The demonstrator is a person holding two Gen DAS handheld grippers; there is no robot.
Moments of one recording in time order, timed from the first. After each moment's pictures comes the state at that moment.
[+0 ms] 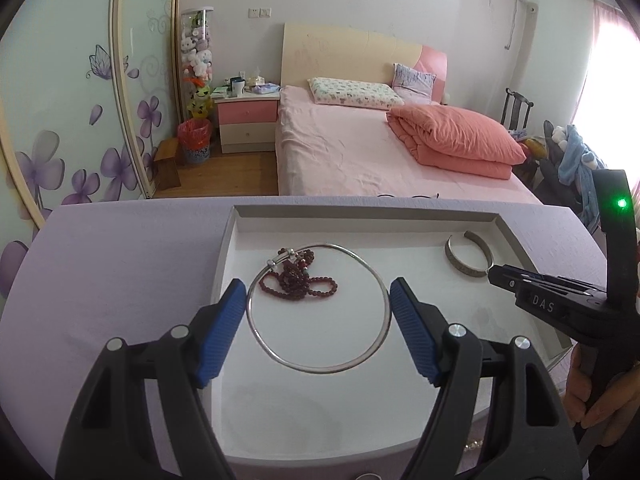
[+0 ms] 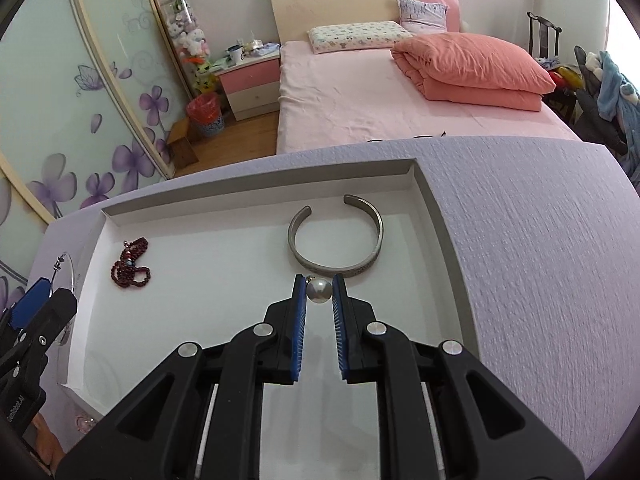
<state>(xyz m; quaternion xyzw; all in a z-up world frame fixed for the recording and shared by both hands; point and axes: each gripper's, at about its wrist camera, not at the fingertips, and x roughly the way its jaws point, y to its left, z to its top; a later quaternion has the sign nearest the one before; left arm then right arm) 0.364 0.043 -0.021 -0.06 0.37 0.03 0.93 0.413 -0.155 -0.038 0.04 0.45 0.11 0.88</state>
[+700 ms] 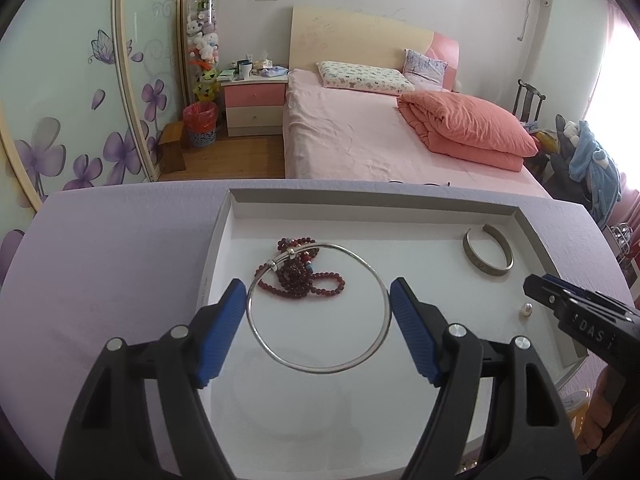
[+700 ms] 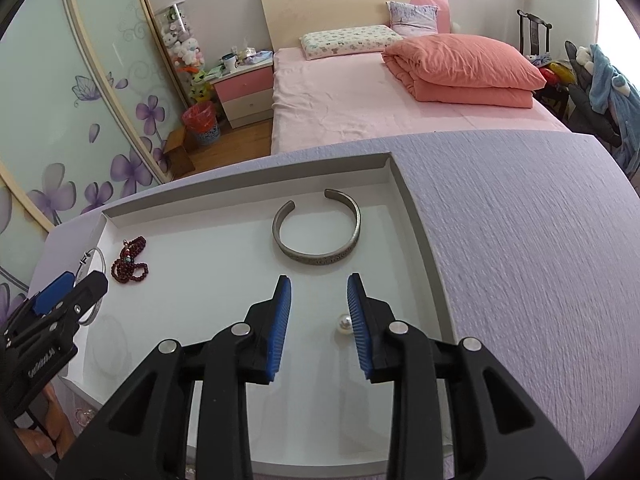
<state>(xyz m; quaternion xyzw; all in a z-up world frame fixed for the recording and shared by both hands) 0.386 0.047 -0.037 -0.07 0.39 0.05 0.92 0.401 -0.171 -0.032 0.04 0.44 0.10 0.89</state>
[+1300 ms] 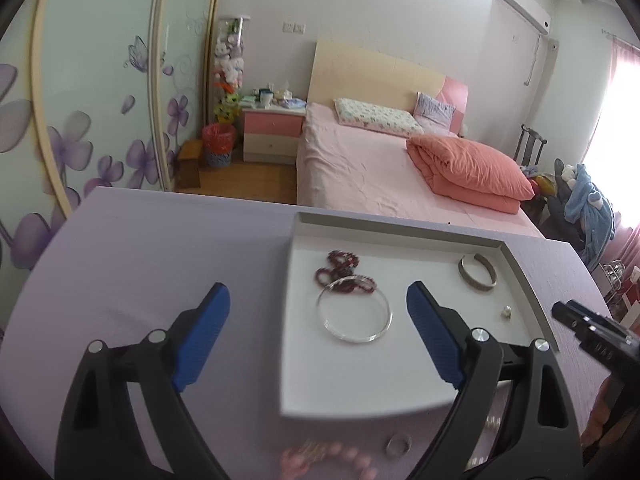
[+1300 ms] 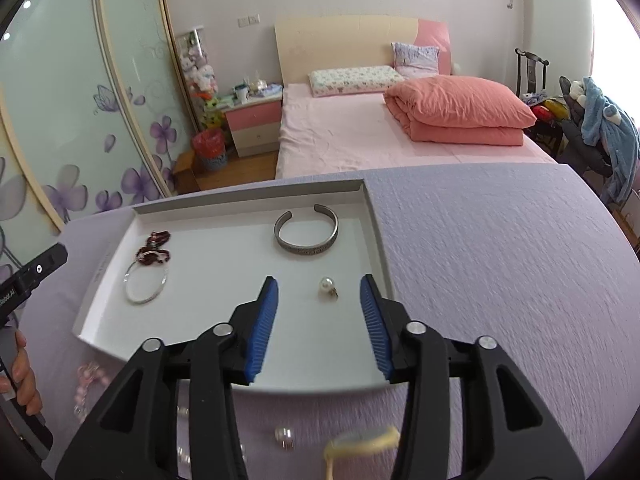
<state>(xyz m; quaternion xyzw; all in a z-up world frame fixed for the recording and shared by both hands) 0.296 0.093 0.008 -0.11 0.32 0.07 0.94 0.328 -0.207 0.000 0.03 0.36 0.12 0.92</state>
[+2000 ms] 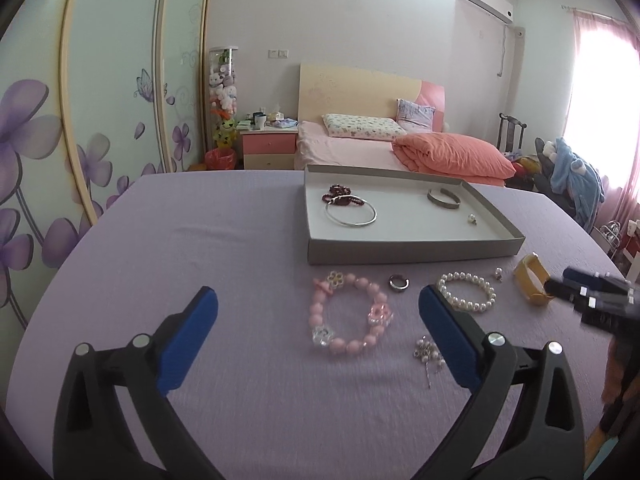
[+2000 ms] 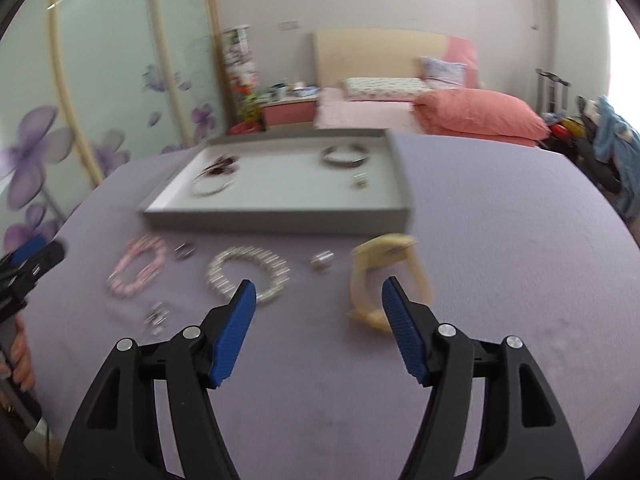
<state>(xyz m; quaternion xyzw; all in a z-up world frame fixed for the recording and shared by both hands) 0.126 0.065 -0.013 -0.05 0.29 0.06 0.95 0.196 -0.188 -0.031 -0.01 0.35 0.20 0.91</state>
